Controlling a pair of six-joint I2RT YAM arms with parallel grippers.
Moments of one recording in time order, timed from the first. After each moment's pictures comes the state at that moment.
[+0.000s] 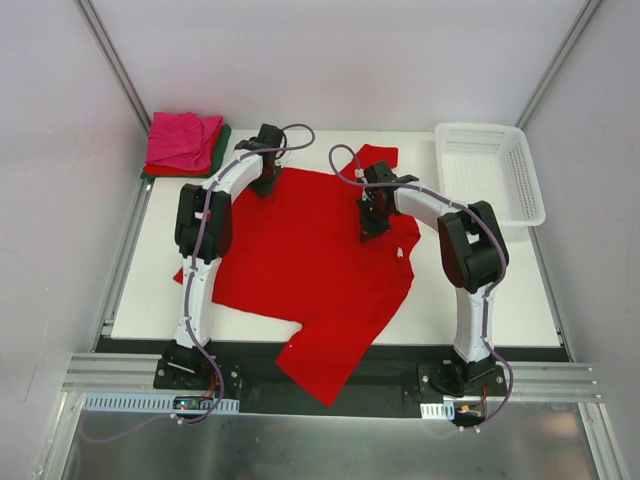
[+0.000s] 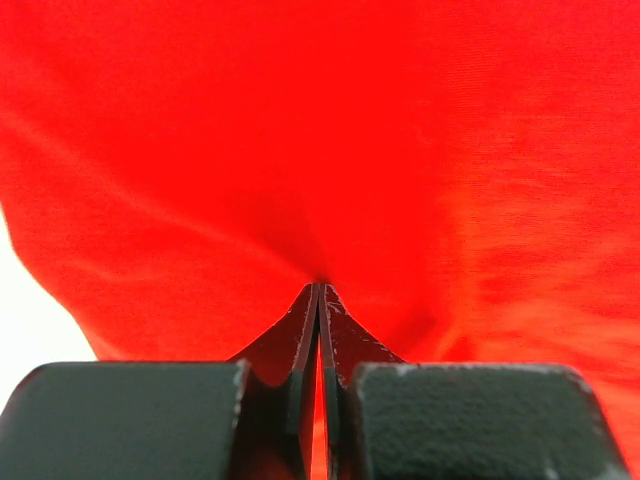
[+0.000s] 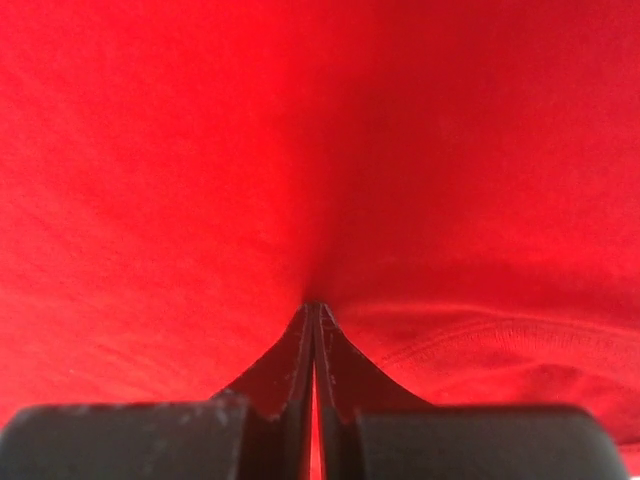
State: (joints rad) left arm -0.29 2.36 2.00 -0.81 -0.16 0.17; right arm 0.45 2.05 1.48 -0.65 -0.18 0.25
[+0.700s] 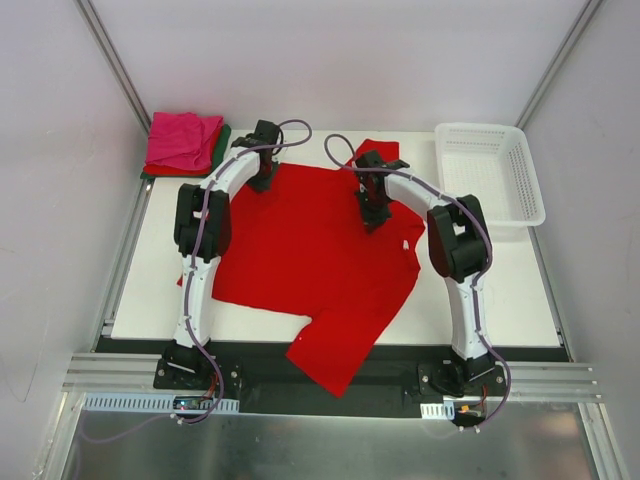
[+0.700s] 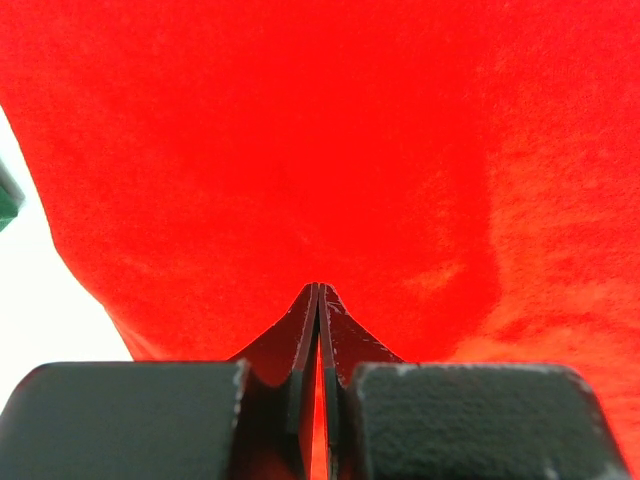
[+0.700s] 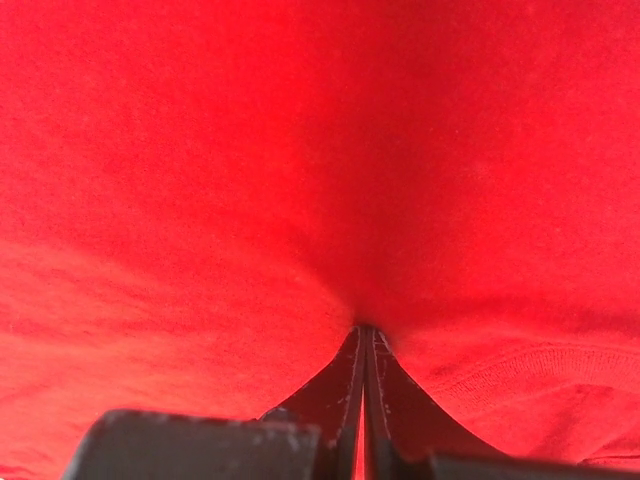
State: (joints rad) left arm -0.26 2.37 2.05 -0.81 -0.16 0.19; right arm 0.46 2.21 1.74 -0.86 0.00 0.20
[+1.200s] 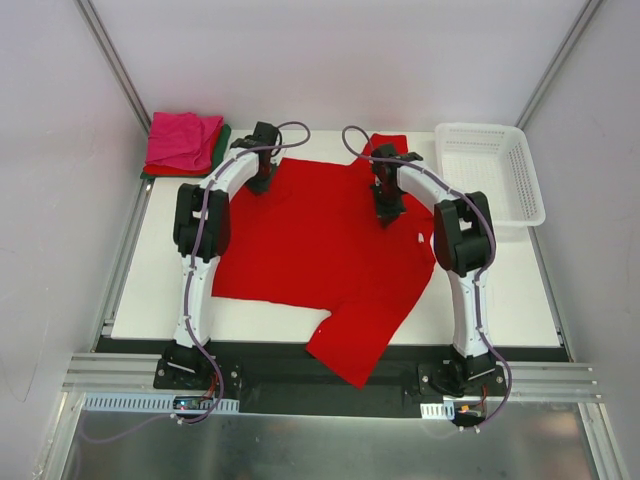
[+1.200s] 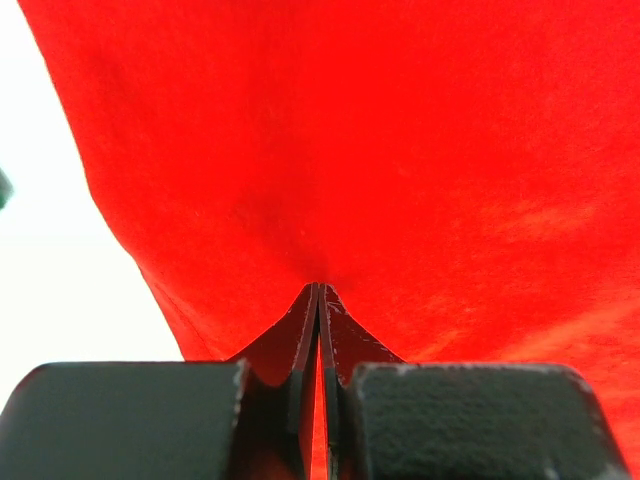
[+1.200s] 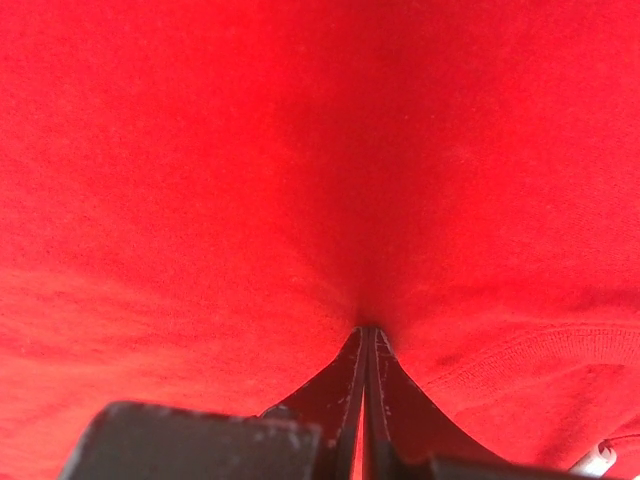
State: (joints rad) left arm -0.25 2.37 2.03 -0.81 -0.17 0.19; right arm 0.37 2.25 1.82 -0.94 0.04 0.19
